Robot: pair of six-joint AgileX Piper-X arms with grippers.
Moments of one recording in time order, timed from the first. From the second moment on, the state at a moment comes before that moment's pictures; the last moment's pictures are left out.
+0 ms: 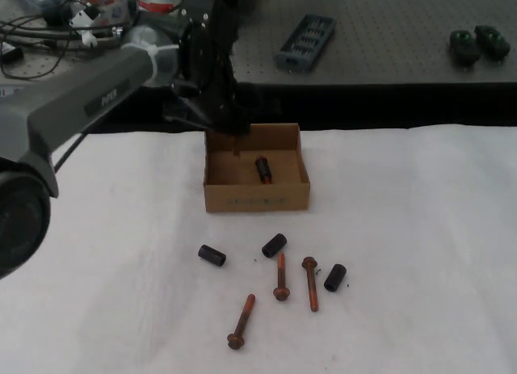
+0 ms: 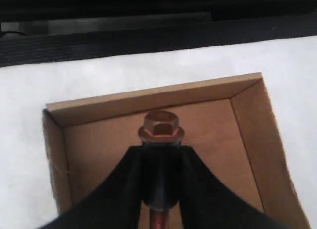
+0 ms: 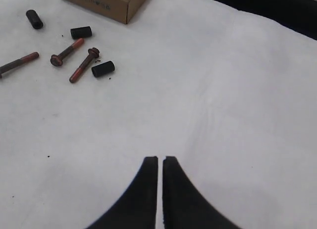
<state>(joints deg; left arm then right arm) -23.1 136.5 -121.8 21.9 5.6 -15.2 43.2 16.2 -28.9 57.2 17.4 2.6</state>
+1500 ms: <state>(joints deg) -25.1 137.7 -121.8 27.0 11.8 -20.5 43.2 16.2 -28.0 53.2 17.4 2.6</state>
